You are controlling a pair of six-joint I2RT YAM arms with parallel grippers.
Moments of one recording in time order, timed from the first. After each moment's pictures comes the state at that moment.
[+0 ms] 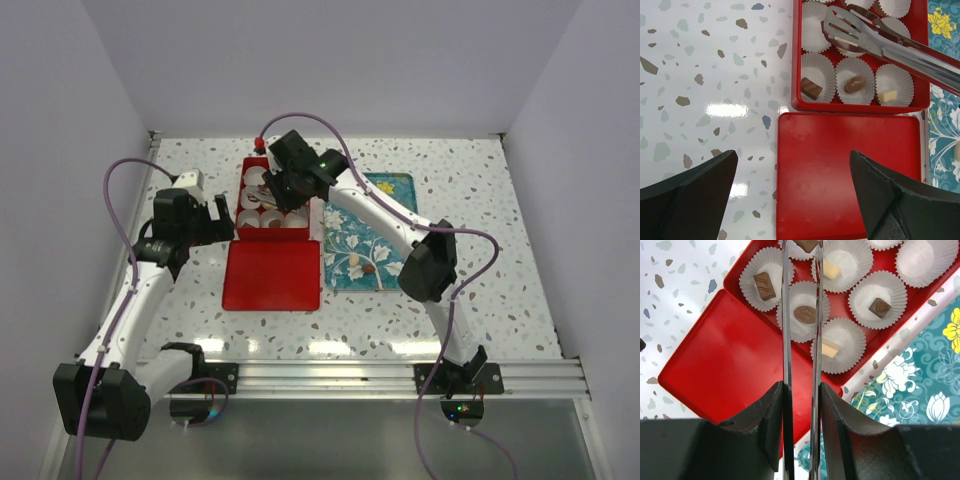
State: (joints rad) left arm -0.08 1.04 0.84 -0.44 0.02 -0.22; right arm 0.82 2.20 2.28 -0.93 0.05 0.12
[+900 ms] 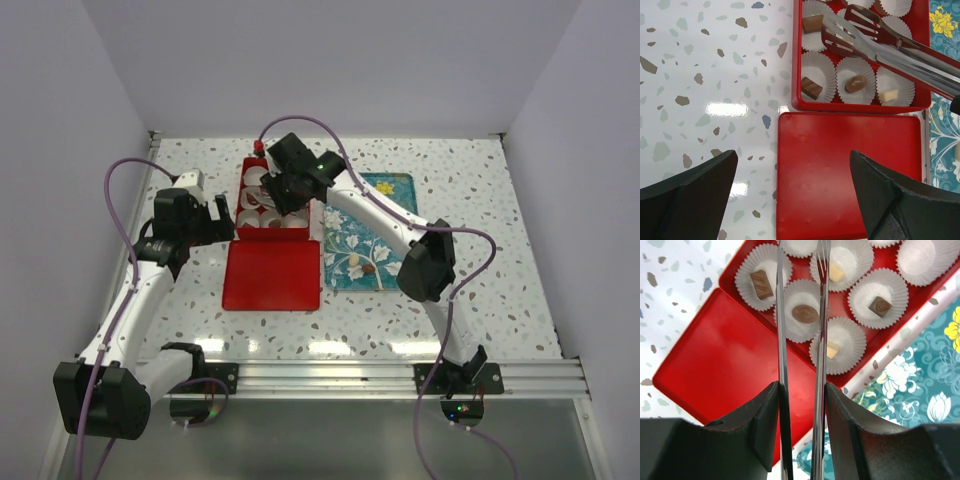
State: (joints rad) left arm -0.08 1.05 0.84 -0.44 0.02 -0.22; right arm 0.82 2.23 2.28 -0.92 0.05 0.12
